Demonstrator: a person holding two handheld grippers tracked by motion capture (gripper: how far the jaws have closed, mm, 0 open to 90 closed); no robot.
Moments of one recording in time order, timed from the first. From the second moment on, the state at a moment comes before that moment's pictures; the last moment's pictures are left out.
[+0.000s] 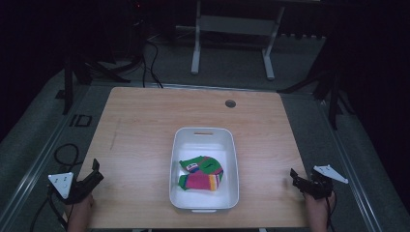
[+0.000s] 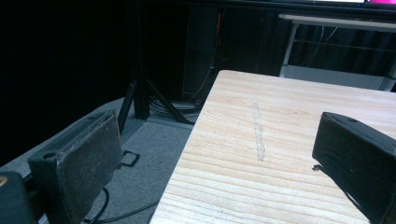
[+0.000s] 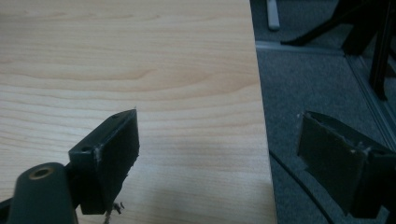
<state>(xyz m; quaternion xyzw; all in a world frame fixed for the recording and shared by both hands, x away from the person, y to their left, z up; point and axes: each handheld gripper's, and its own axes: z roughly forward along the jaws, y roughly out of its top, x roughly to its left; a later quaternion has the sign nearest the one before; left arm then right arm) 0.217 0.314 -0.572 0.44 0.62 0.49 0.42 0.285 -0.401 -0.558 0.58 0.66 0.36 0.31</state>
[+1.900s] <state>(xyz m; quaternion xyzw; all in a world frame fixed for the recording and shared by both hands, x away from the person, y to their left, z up) 0.218 0.313 -0.572 0.45 0.62 0.49 0.42 0.280 -0.348 -0.537 0.31 0.86 0.40 0.08</state>
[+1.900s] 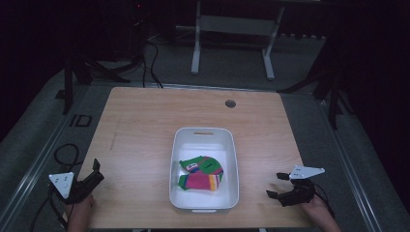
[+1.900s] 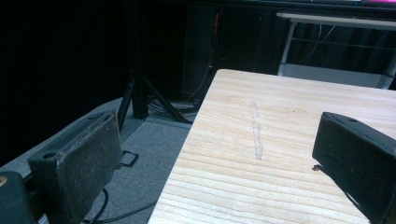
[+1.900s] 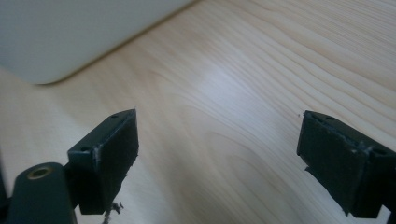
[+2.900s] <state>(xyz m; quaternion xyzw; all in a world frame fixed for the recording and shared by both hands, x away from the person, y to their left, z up) 0.217 0.314 -0.572 0.45 0.62 0.49 0.42 0.289 -0.260 -0.457 0.18 0.89 0.41 0.04</state>
